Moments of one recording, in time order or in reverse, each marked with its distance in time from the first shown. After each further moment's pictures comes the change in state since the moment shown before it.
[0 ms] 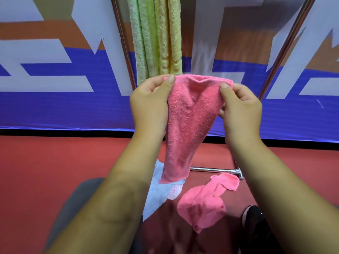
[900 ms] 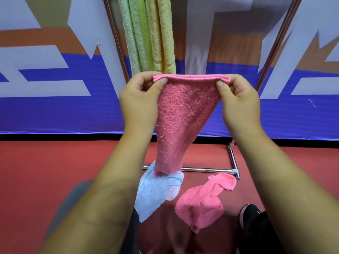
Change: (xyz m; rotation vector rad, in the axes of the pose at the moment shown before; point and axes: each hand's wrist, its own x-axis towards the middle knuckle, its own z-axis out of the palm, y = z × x) left_hand 0.000 0.015 -0.005 0.224 -0.006 0.286; right_hand 0.011 -0.022 -0.024 -0.270 -0.099 -0.270
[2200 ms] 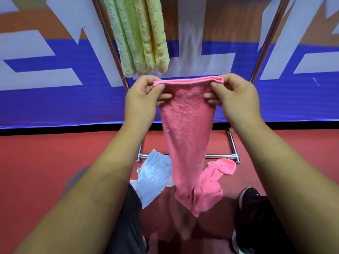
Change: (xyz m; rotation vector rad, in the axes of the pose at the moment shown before) left_hand -0.015 -0.053 0.013 -0.002 -0.257 -0.193; right_hand -0.005 0.053 -0.011 0.065 -0.086 0.220
